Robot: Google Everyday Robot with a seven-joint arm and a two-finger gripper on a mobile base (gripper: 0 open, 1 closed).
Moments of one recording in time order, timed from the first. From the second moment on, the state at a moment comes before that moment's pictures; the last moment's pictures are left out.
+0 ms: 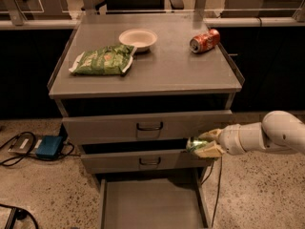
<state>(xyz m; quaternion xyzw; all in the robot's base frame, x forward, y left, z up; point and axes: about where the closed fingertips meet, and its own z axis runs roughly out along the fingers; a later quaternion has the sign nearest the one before) 0.560 -0.195 0.606 -0.51 0.75 0.21 0.36</state>
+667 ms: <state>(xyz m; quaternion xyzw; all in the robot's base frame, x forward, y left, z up) 0.568 -0.187 0.596 -0.50 0.74 0.23 0.39</state>
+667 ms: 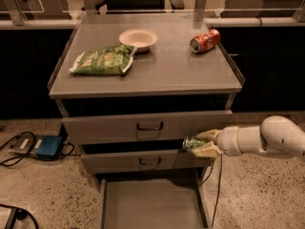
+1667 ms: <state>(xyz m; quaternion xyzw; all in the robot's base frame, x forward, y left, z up) 0.550 -0.211 0.724 -0.52 0.74 0.13 0.41</state>
